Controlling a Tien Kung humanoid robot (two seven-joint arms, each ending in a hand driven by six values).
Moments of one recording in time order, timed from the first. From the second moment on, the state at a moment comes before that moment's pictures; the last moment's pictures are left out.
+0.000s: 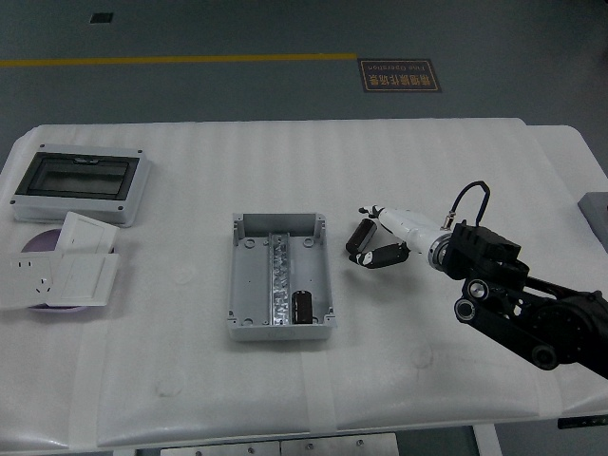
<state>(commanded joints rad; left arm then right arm) -0.05 0.22 -0.75 -0.20 1.58 -0.28 0.45 0.60 -0.39 0.56 1.27 -1.65 0.01 -0.39</state>
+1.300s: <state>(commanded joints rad) -0.05 0.22 -0.74 -0.20 1.57 -0.27 0.45 0.57 -0.39 0.53 1.23 -1.73 -0.13 -0.38</state>
